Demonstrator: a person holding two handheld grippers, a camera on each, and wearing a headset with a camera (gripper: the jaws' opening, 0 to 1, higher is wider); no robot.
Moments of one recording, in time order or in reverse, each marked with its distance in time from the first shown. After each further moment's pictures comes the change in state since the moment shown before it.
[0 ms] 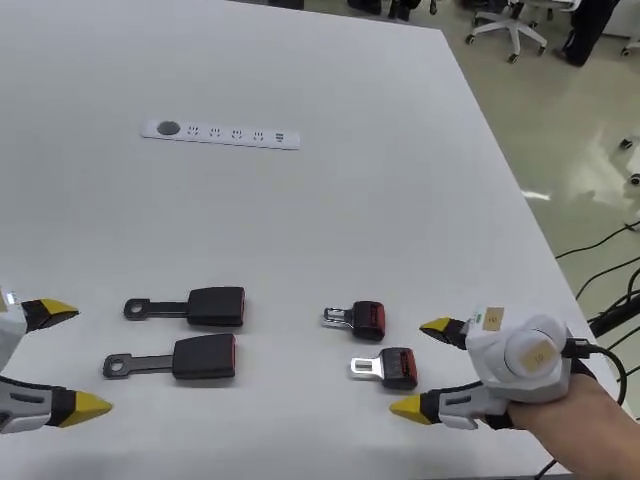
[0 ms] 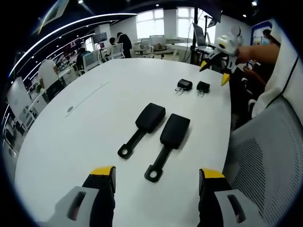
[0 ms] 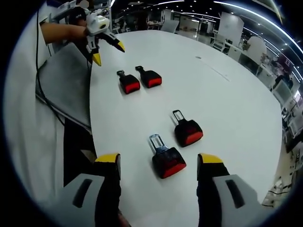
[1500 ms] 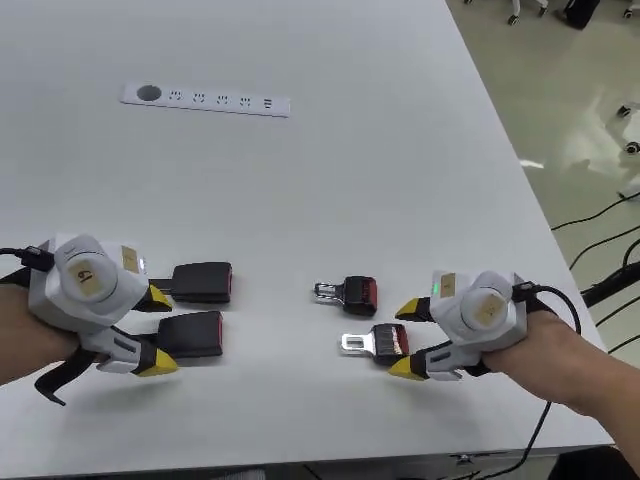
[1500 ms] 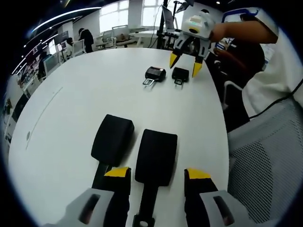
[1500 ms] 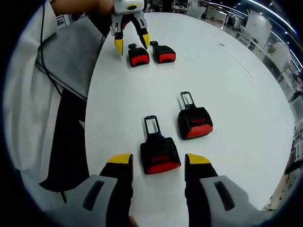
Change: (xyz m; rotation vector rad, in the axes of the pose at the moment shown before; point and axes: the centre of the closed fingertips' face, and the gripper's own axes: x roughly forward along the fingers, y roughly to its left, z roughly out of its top) left arm 0.090 -0.042 0.031 0.186 0.123 -0.285; right arm 0.032 -0.015 -0.028 -0.160 0.168 0.149
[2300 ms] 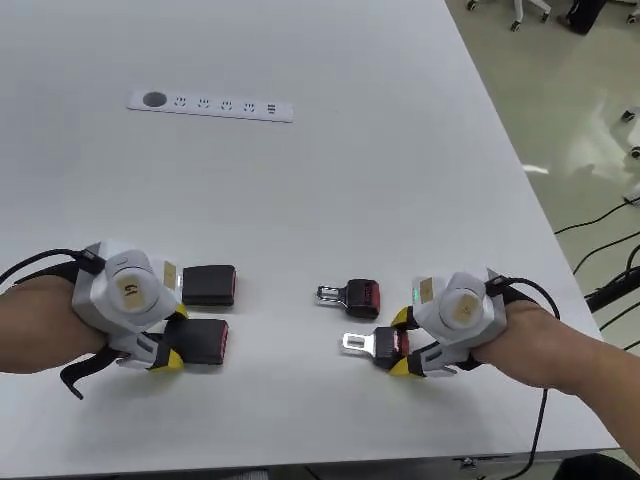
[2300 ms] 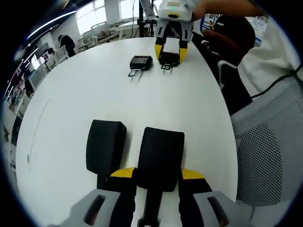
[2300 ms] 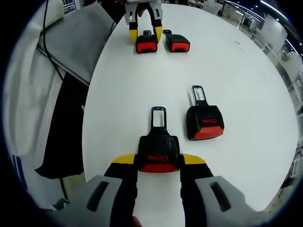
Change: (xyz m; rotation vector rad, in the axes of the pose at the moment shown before) left arm 0.013 -0.004 0.004 0.168 0.116 -0.015; right arm 0.016 0.001 -0.011 -0.107 0.084 0.076
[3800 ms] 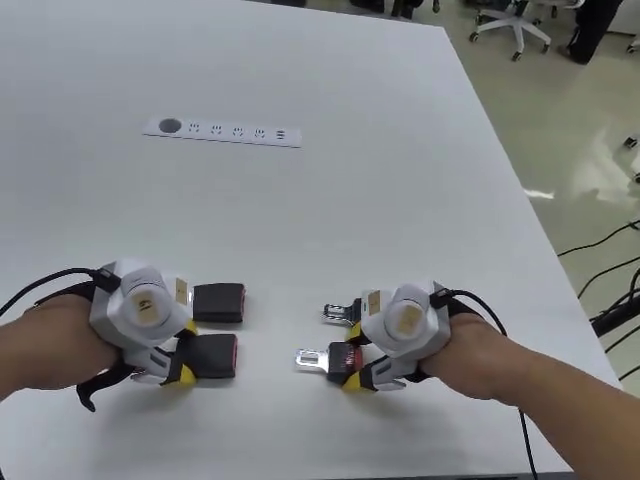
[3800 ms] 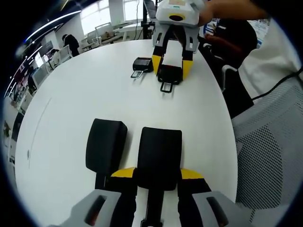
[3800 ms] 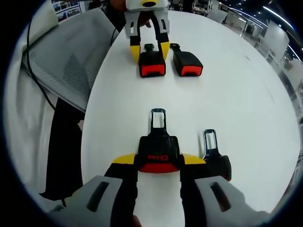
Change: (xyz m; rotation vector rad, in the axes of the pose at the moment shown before) left arm 0.003 0.003 -0.006 -0.039 -0.035 0.017; right arm 0.033 0.009 0.072 -0.041 -0.069 0.016
